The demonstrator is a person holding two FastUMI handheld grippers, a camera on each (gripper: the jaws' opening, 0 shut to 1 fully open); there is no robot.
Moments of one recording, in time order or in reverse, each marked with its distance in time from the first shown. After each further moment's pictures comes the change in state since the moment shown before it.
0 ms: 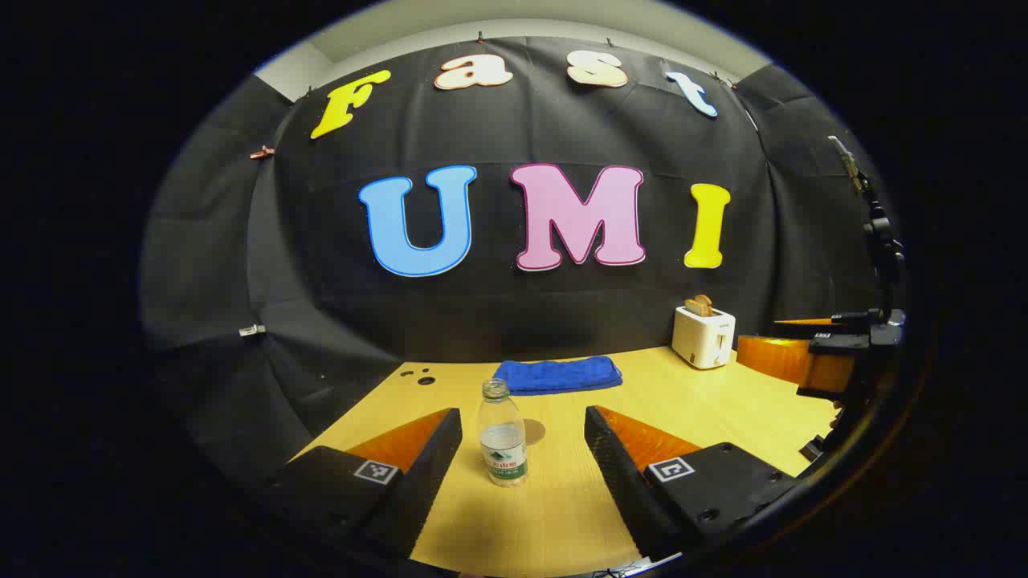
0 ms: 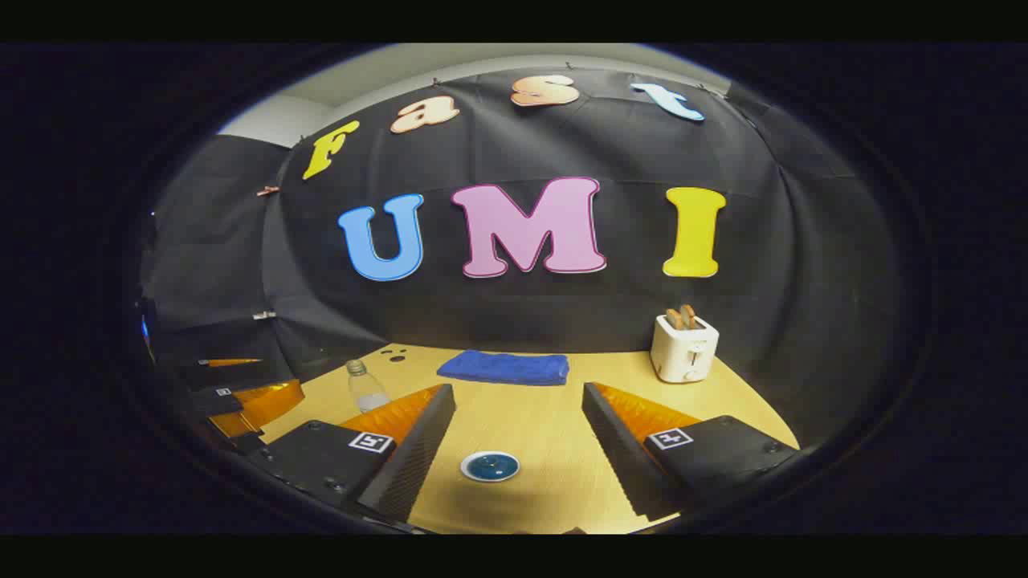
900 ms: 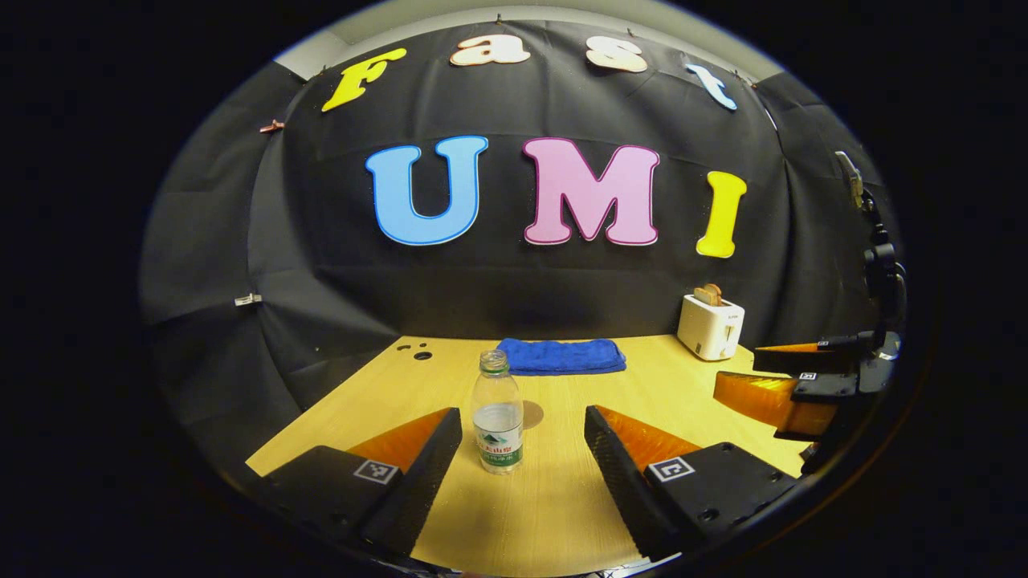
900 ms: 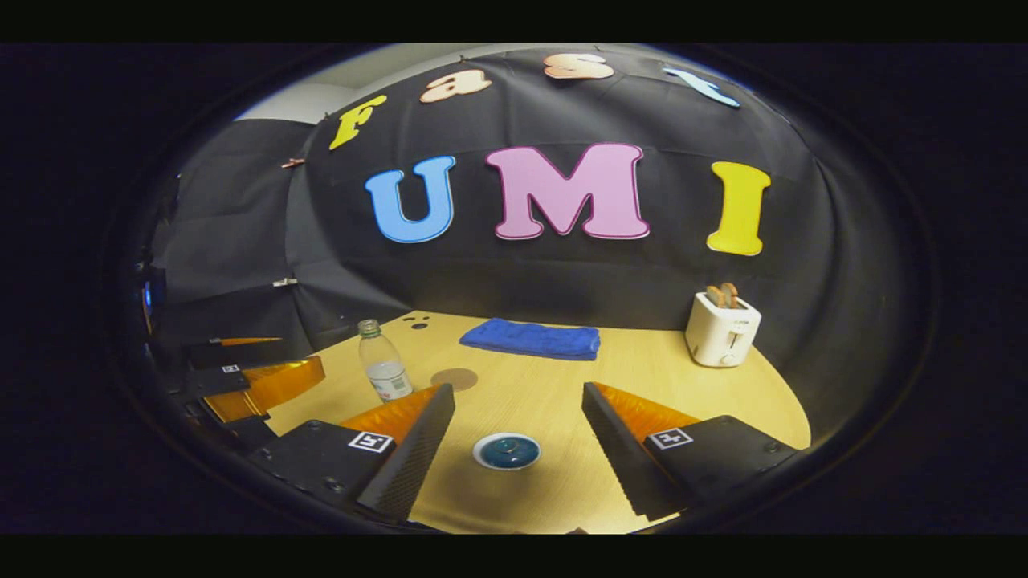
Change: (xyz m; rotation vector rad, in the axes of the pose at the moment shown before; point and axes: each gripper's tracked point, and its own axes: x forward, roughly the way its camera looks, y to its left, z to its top) left arm 0.019 0.005 -0.035 -0.058 0.073 0.031; right arm 0.030 0.026 -0.053 -0.047 0.128 0.116
